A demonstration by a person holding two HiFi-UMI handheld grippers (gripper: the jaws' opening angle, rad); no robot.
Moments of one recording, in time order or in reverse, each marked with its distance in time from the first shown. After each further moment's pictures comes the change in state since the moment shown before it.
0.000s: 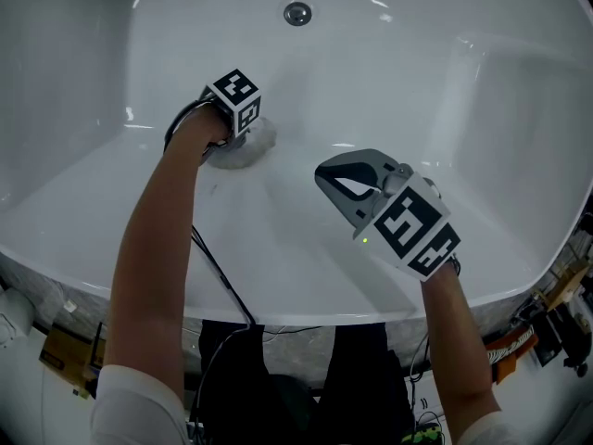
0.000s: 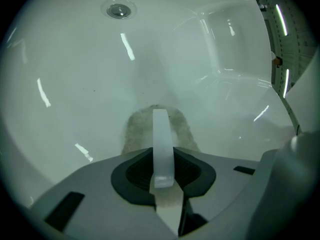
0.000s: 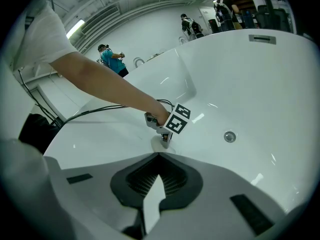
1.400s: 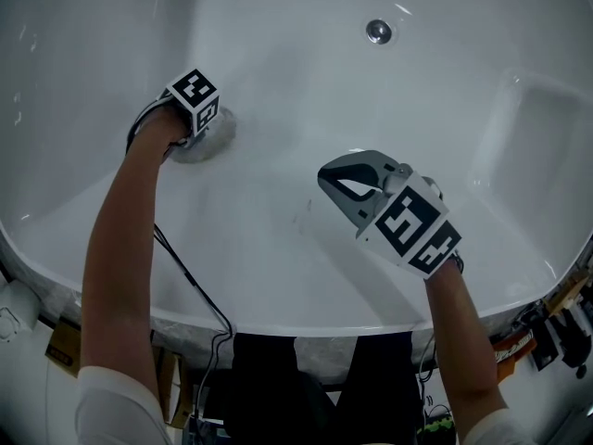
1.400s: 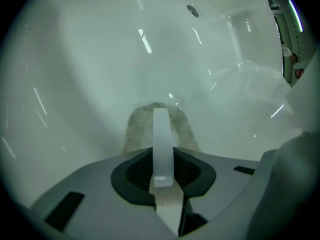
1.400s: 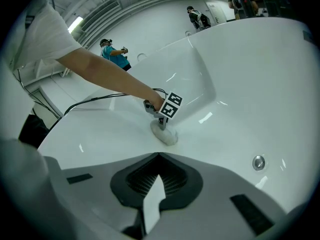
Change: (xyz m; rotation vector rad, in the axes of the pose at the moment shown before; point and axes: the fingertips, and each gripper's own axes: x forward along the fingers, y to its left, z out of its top) left arm -0.054 0.217 -0.171 -0.076 0.059 0.152; right arm 0.133 0.037 0.115 -0.021 0.038 0.068
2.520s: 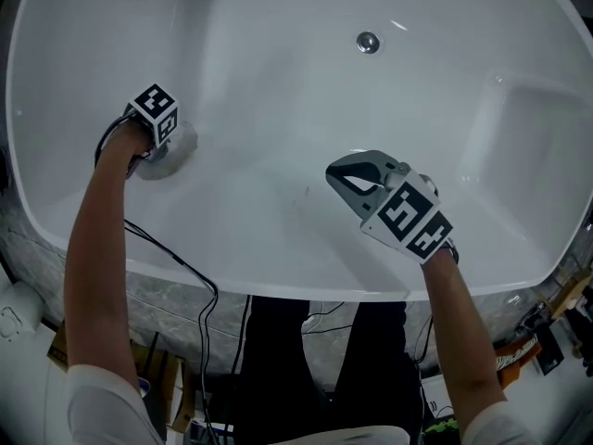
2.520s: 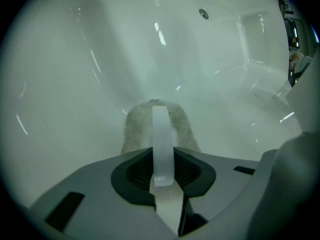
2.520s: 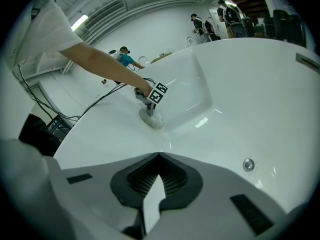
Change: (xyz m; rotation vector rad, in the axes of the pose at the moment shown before) left arm -0.078 0.024 -0.118 -0.126 0.090 0.068; right arm -0.047 0.021 0.011 -0.032 -0.037 -0.053
